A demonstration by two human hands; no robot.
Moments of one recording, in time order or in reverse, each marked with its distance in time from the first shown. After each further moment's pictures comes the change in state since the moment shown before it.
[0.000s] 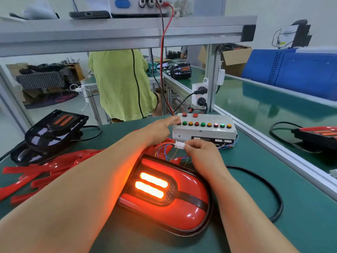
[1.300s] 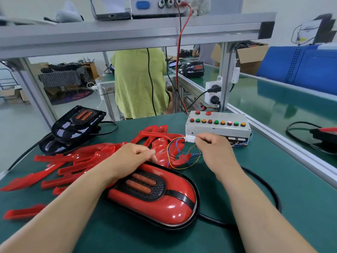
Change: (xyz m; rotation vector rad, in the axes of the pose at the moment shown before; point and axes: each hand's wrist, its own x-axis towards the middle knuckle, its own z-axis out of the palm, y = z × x) left_hand -0.148 -0.046 0.001 -0.264 0.193 -0.157; right_hand -0.004 -0.005 0.007 0.031 0.059 -0.114
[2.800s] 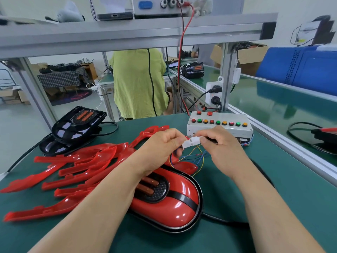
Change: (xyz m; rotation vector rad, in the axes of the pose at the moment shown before) left_hand 0.024 0.052 0.037 -0.312 -0.070 0.268; right_hand -0.008 -0.013 -0.020 -0.085 -0.136 -0.214
